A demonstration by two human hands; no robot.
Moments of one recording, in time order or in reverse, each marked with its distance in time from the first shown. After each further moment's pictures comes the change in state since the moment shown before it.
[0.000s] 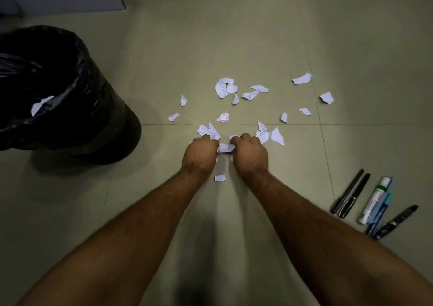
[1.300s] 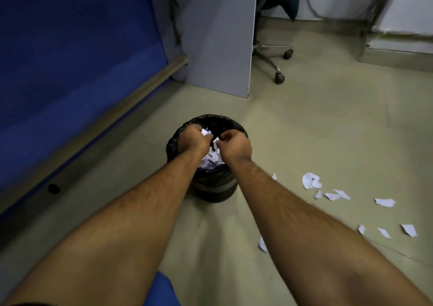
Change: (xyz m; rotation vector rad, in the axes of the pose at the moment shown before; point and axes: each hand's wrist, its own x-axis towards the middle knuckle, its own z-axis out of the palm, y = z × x) left_hand -0.112 -0.235 -0.250 -0.804 0.627 -0.847; right_hand 0.072 -0.344 -0.200 0.774 -0.128 -0.036
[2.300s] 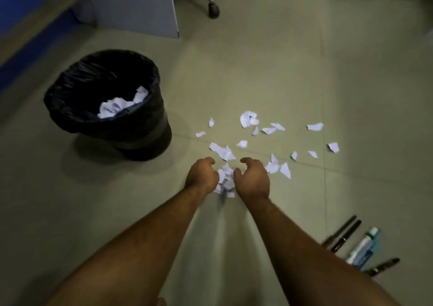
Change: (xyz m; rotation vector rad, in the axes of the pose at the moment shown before) left_hand -0.186 -0.065 0.241 0.279 -0.572 0.128; right_hand -0.106 0.305 -0.094 -0.250 0.172 0.250
